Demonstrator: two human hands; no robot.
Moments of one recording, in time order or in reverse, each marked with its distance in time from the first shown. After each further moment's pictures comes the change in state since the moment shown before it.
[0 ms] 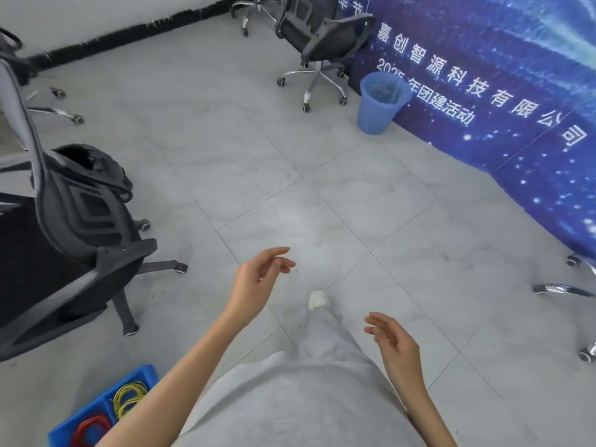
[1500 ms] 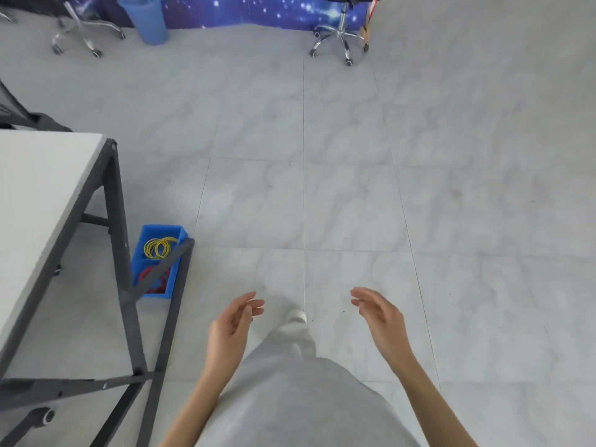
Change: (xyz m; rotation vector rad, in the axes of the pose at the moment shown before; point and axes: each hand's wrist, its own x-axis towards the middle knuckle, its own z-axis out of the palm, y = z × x) left_hand -0.977 -0.385 -0.444 0.201 -0.632 0.103; right_hand -1.118 0.325 0.466 0.324 0.690 0.206
